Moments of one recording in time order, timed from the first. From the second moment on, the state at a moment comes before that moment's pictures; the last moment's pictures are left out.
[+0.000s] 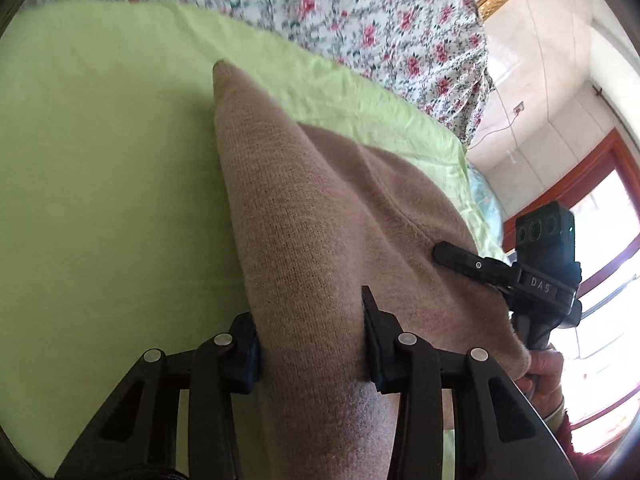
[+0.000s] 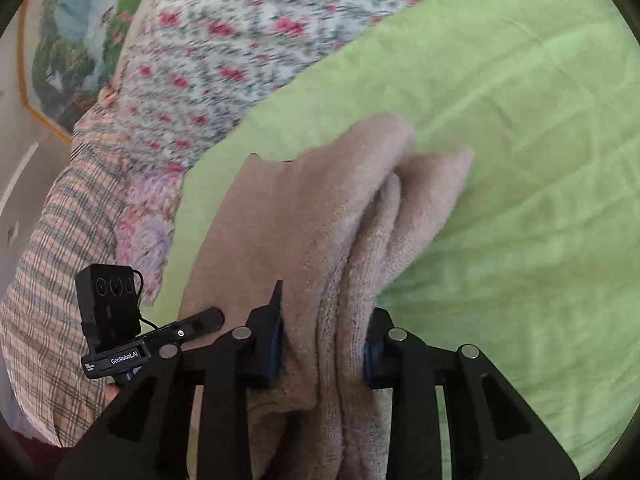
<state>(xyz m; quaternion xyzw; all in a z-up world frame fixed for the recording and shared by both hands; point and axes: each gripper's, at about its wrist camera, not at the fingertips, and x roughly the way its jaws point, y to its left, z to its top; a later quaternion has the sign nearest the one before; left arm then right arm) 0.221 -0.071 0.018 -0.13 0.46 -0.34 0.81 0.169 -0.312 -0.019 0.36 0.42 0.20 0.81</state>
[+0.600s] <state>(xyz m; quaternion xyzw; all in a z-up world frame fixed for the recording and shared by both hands) 0.174 0.117 0.007 -0.13 0.45 -0.22 0.85 0.212 -0.156 -0.058 0.35 0.44 0.29 0.77</state>
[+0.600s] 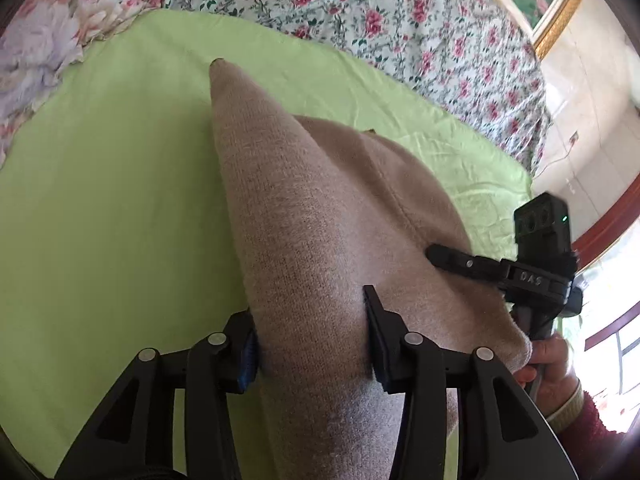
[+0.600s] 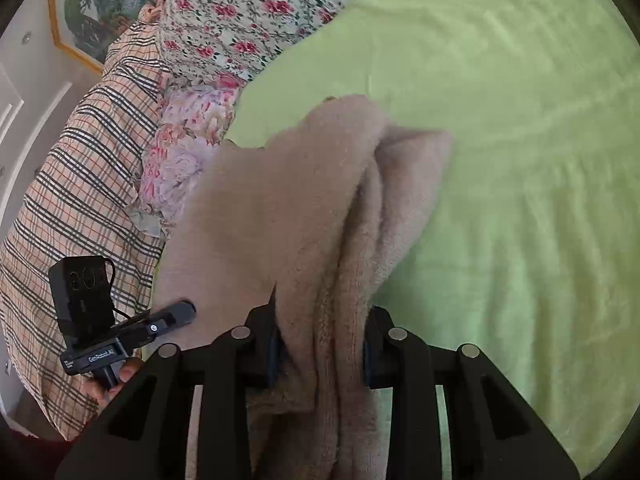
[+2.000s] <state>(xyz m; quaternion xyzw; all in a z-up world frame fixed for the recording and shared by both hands) 0.047 0.117 -0.014 -0.02 0.43 -0.07 0.90 0.108 -0.156 -0.018 0.21 0.45 0.22 0.84</state>
